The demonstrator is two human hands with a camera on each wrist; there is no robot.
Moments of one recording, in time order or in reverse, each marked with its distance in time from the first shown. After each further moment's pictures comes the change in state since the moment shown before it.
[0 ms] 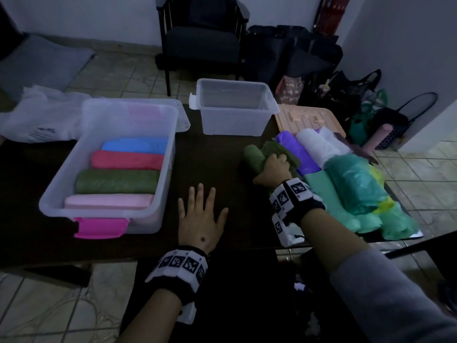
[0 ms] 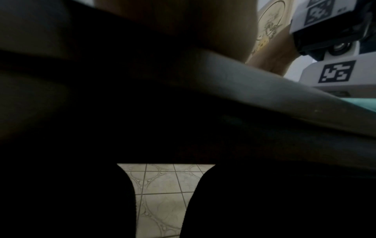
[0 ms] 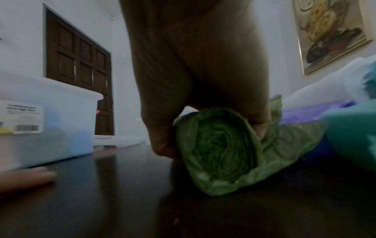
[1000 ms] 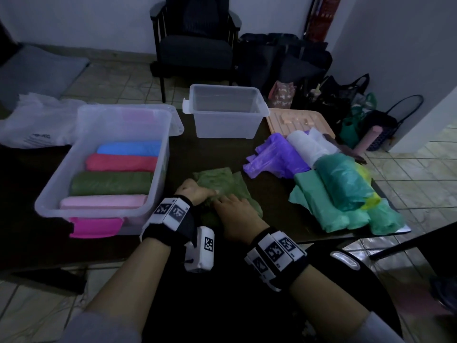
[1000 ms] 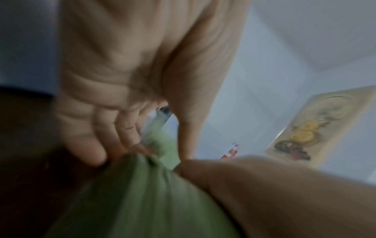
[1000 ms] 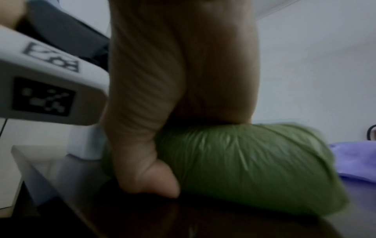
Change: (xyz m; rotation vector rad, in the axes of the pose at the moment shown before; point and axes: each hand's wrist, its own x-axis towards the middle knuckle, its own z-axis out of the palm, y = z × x) left_hand 0.051 0.004 -0.053 -0.745 -0.204 -0.378; right_hand -0.102 -0.012 0.045 -0.372 -0.116 -0.713
